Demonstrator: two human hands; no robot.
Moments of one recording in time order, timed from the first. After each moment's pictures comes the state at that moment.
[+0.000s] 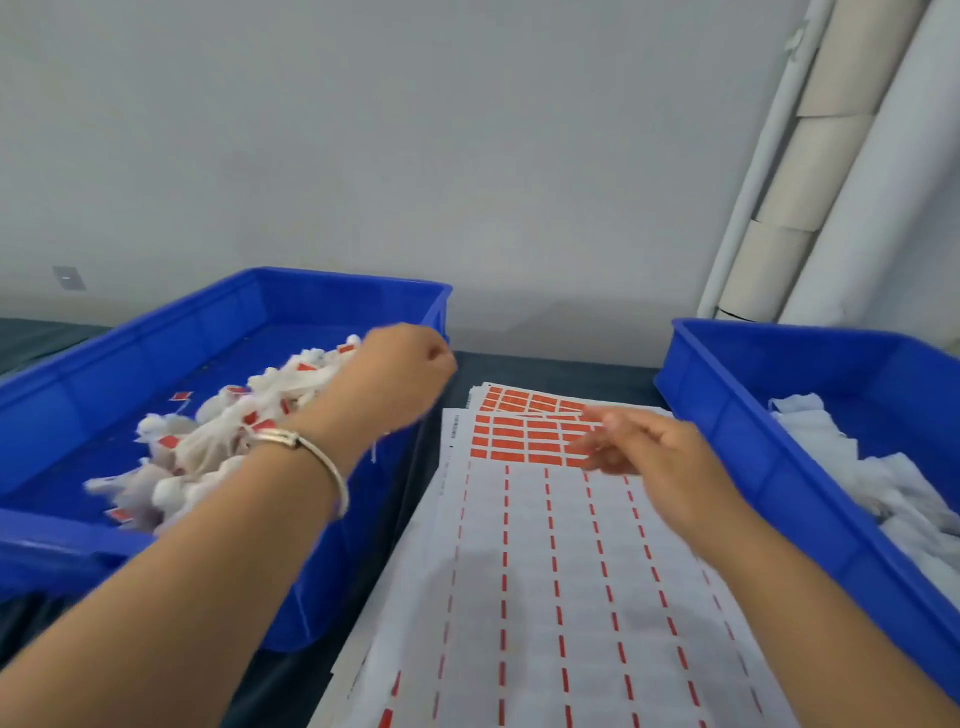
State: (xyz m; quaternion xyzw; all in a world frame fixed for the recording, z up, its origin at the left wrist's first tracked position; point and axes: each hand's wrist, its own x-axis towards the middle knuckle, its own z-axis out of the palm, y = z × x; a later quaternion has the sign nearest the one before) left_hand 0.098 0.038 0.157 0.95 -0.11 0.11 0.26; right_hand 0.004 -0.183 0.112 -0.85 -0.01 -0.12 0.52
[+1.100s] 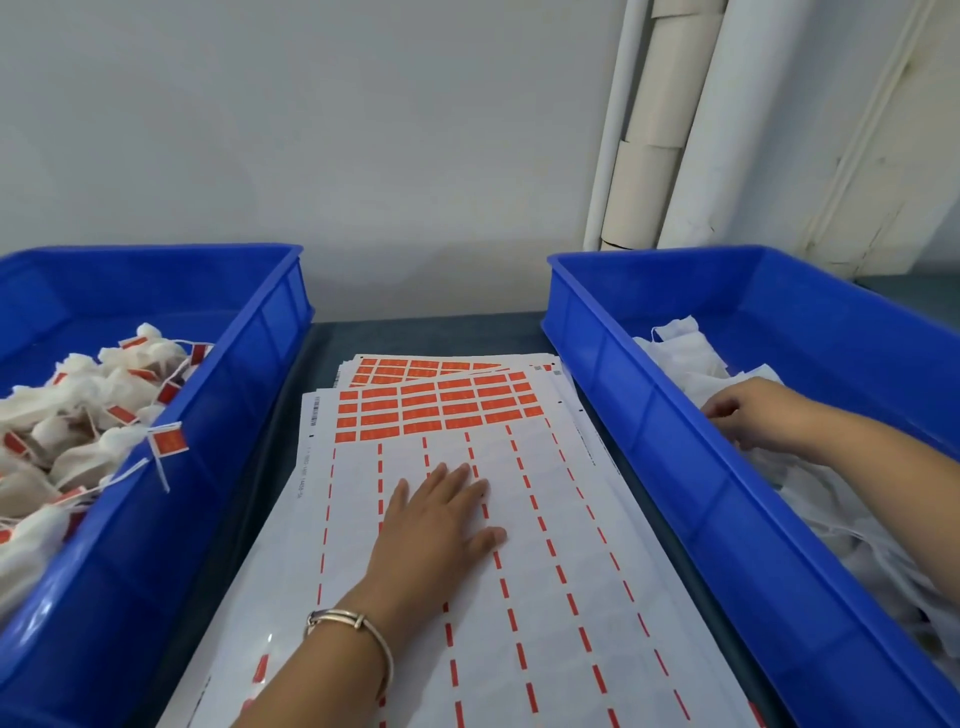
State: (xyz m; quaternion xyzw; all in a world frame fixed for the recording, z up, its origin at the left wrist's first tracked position) left_hand 0.071 -0.094 -0.036 0.95 -0.29 -0.03 0.13; right_hand 0.019 -0.439 0.063 -0.93 0.24 0.06 0.28
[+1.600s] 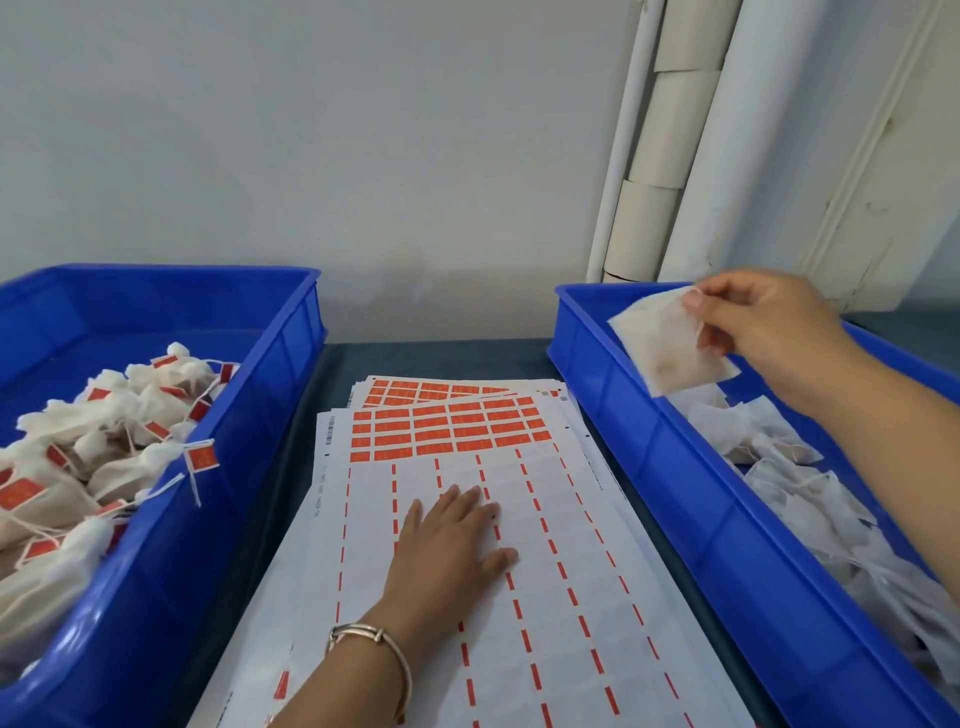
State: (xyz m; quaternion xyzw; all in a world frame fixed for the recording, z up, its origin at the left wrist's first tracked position) left_hand 0.071 -0.095 -0.037 0.94 -0.27 -0.03 0.19; right_hand 0.020 -0.351 0.170 -0.84 0.12 -0.28 0.45
